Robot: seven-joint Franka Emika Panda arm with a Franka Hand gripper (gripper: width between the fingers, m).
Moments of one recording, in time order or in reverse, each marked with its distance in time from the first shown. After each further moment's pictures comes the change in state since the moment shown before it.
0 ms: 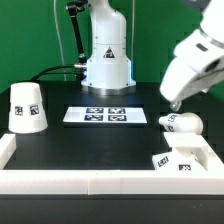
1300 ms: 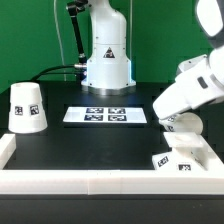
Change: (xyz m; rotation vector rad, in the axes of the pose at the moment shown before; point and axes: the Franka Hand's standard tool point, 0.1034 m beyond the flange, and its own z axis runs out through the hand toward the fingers) arm -0.006 0.010 0.028 0.079 -0.323 0.087
